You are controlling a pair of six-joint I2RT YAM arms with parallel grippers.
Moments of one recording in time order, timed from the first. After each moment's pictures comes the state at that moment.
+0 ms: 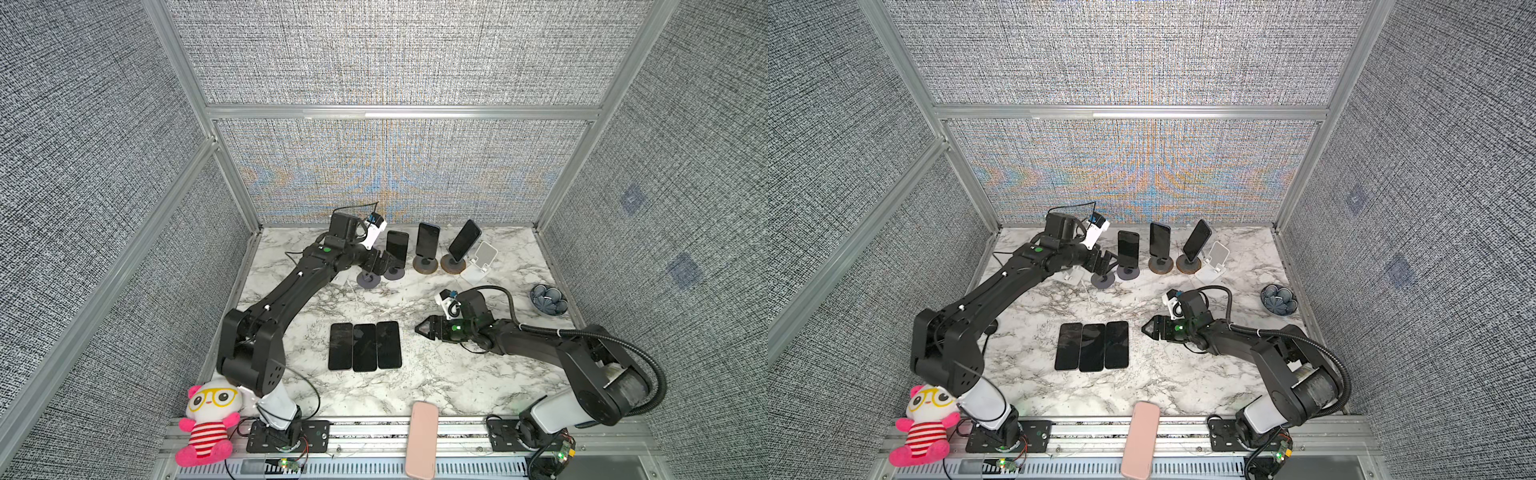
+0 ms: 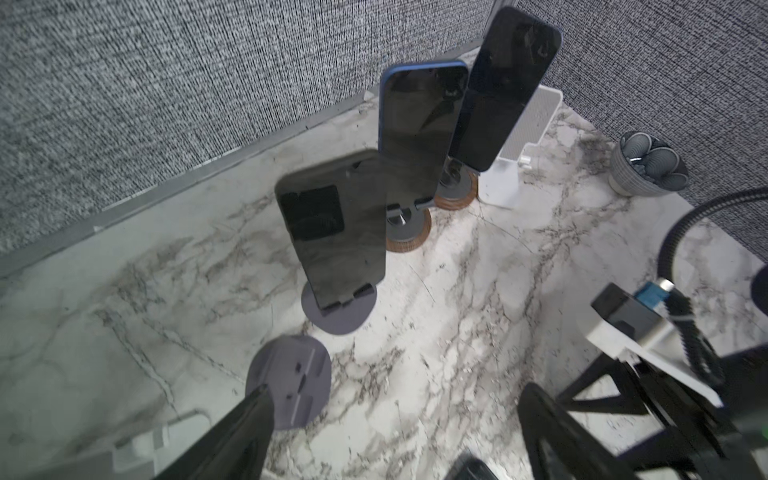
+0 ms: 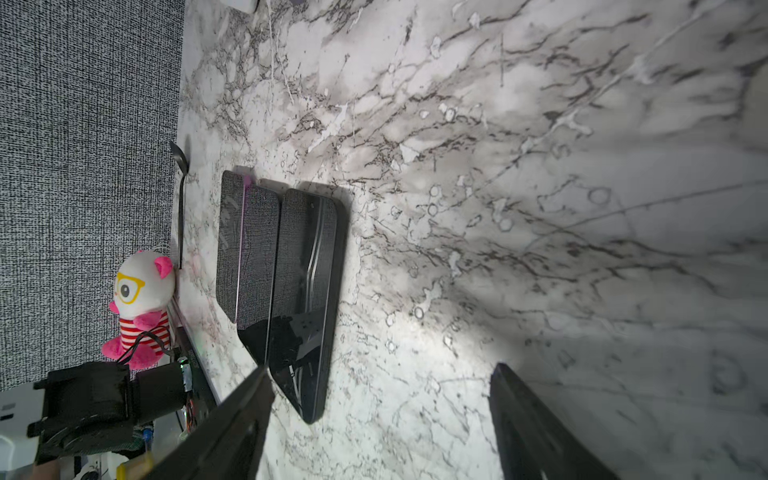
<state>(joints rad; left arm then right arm) -0.43 1.76 1.51 -0.40 0.38 0.12 0.51 1.50 0.57 0.13 -0.52 0.63</state>
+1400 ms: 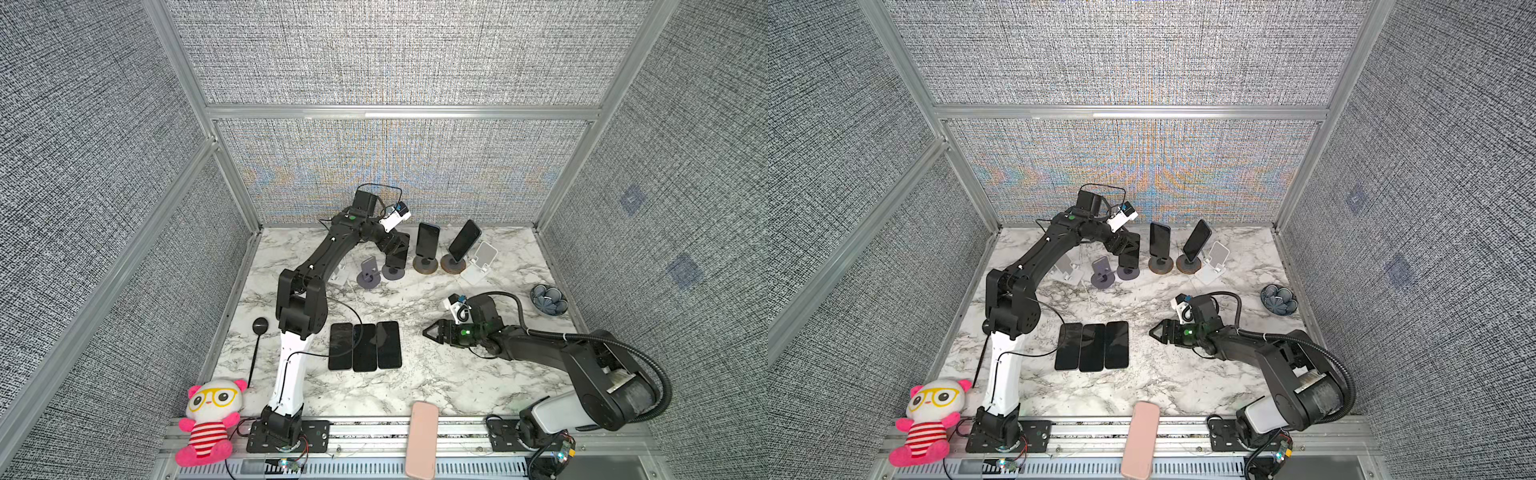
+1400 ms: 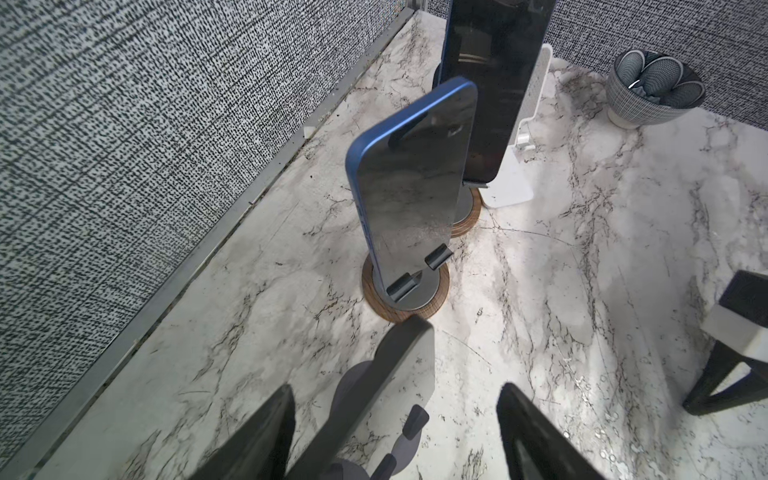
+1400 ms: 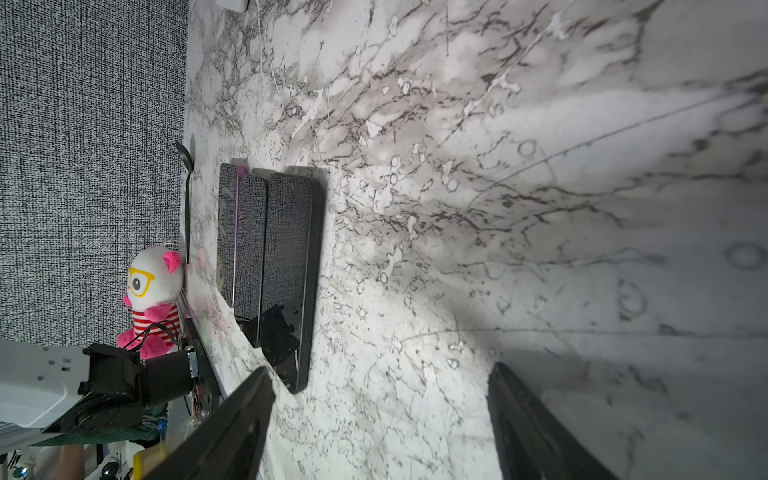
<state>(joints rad) -0.42 2.29 2.17 -0.70 0.60 0.49 0.44 1.47 0.50 0.17 -0.58 0.61</state>
